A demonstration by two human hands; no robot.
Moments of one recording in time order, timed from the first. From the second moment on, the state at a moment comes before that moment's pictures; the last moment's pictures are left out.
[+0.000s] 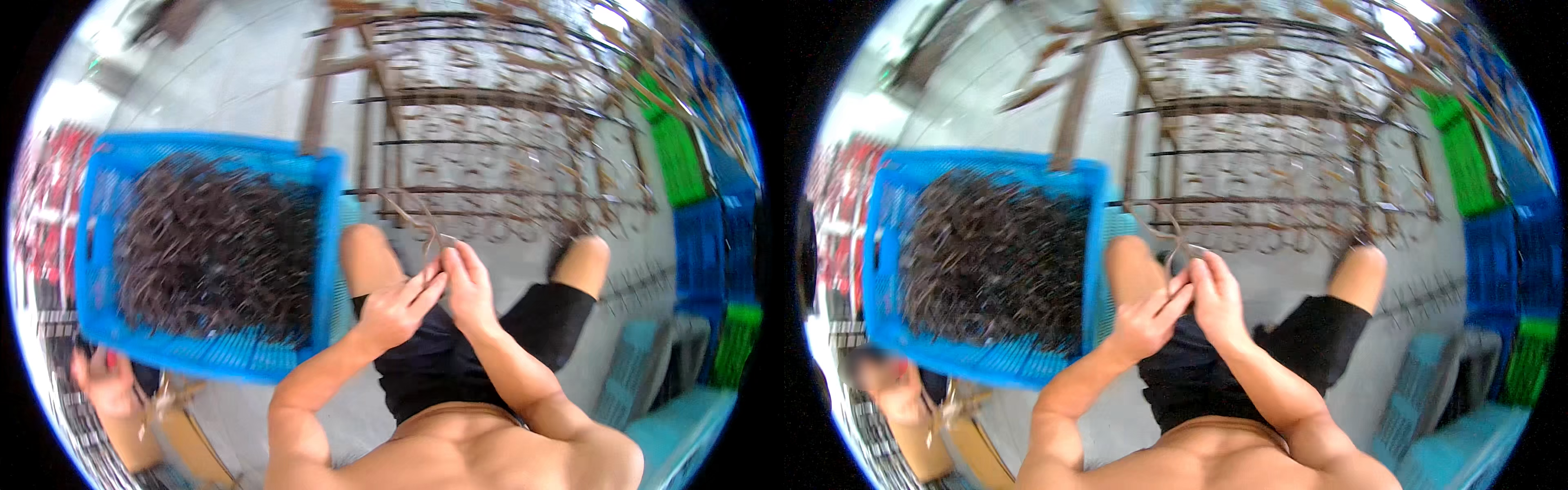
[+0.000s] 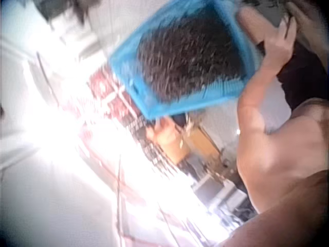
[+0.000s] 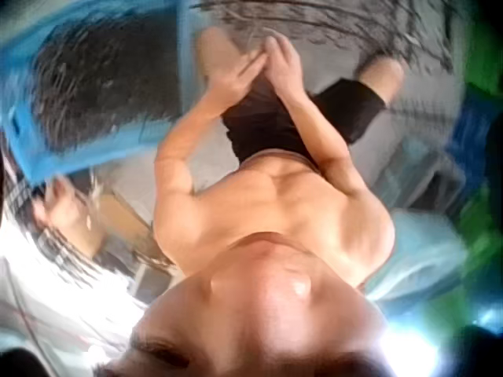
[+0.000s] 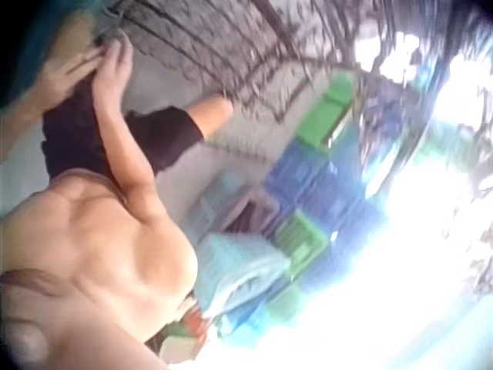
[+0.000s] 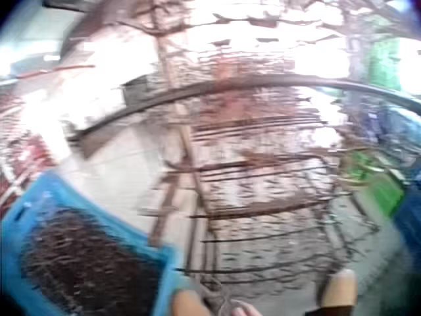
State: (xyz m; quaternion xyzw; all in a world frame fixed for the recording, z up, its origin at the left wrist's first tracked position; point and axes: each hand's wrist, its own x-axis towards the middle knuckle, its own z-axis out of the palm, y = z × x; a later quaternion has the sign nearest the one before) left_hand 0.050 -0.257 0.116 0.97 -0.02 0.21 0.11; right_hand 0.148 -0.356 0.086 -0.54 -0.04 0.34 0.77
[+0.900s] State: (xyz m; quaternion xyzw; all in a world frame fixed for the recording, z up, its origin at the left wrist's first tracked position) left_hand 0.187 -0.229 0.059 0.64 0.26 0.21 0.70; right_hand 0.223 -0.298 0.042 -0.61 0.04 -0.04 0.79
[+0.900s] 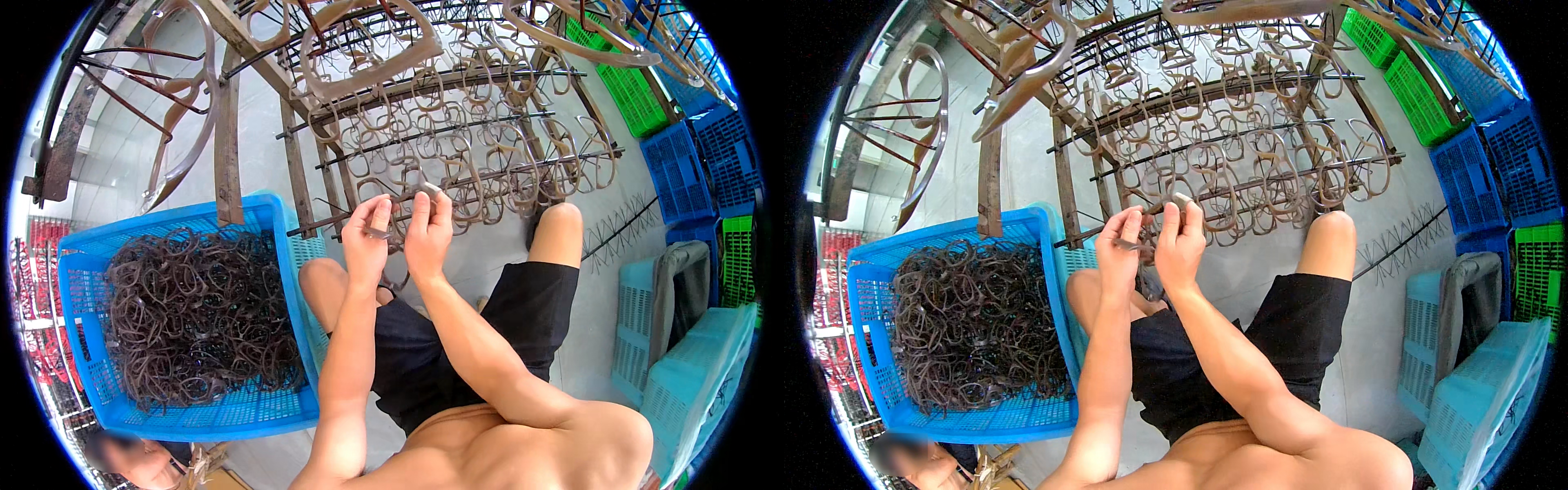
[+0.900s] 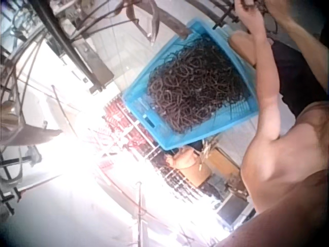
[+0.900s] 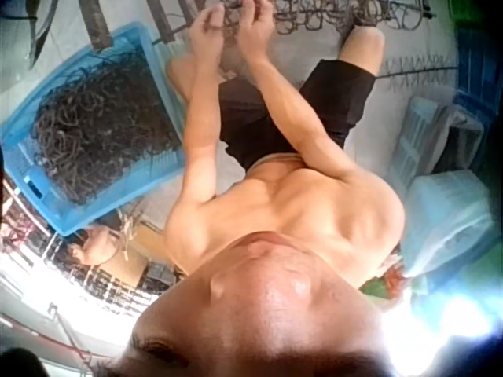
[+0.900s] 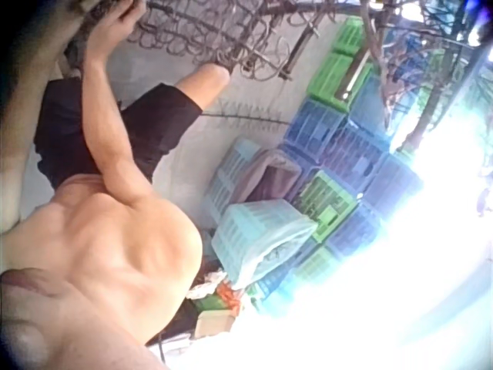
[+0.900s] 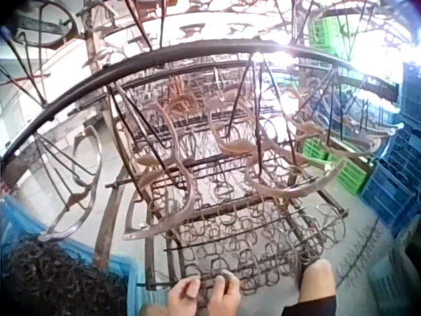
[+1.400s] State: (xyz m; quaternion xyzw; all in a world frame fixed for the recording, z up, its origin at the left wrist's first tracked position) left_hand 0.187 -0.226 0.061 0.66 0.26 0.21 0.68; right_hand 0.228 -0.291 0.061 -0.43 0.14 0.08 0.89
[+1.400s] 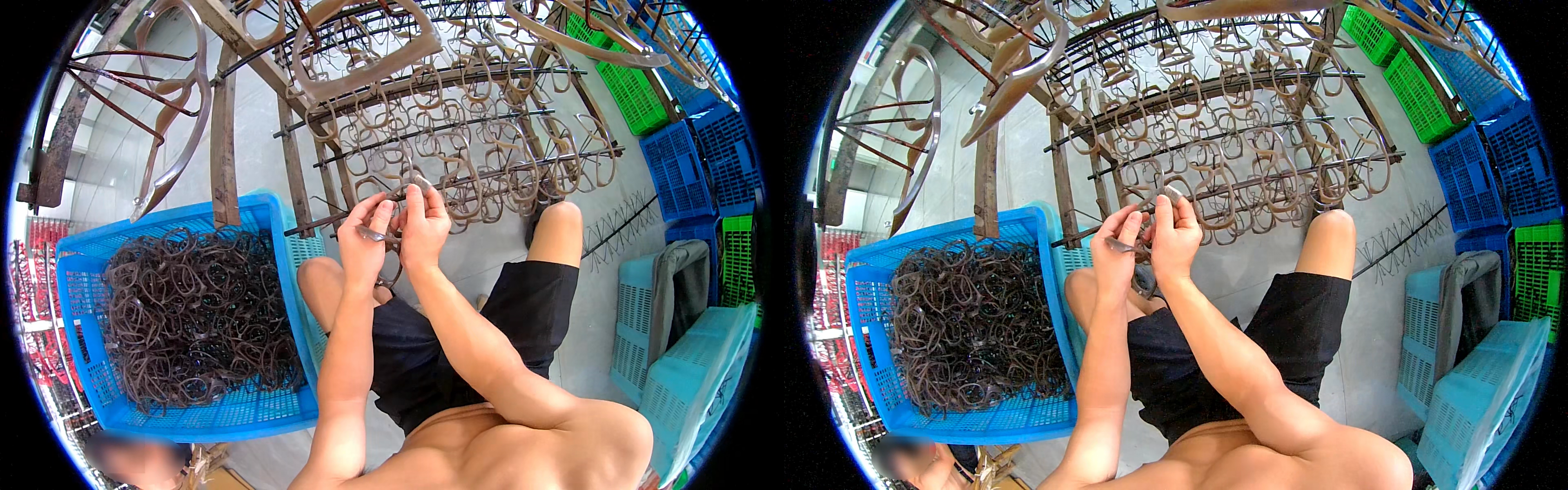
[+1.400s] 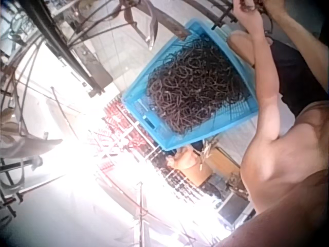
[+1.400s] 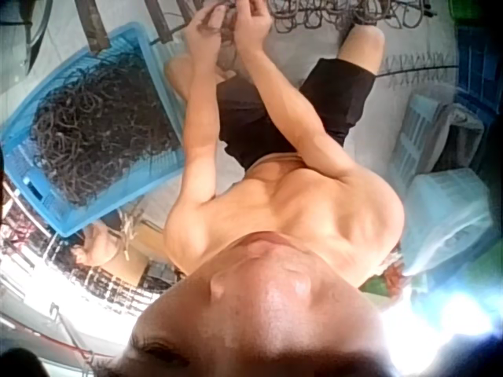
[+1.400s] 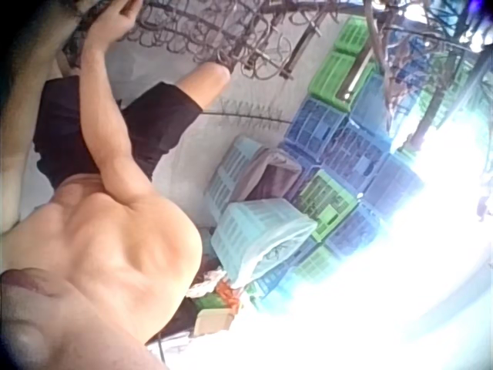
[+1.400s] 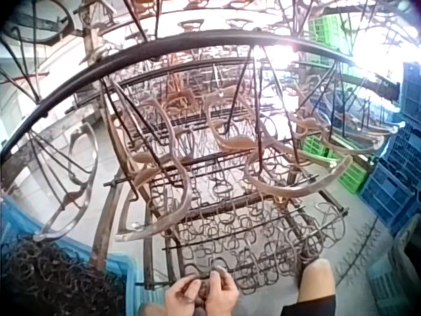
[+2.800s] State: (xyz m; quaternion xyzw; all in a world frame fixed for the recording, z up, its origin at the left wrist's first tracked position) left_hand 0.117 -0.223 0.053 0.44 0.32 0.22 0.81; right_hand 0.189 -0.342 0.055 -0.68 0.01 0.22 0.70
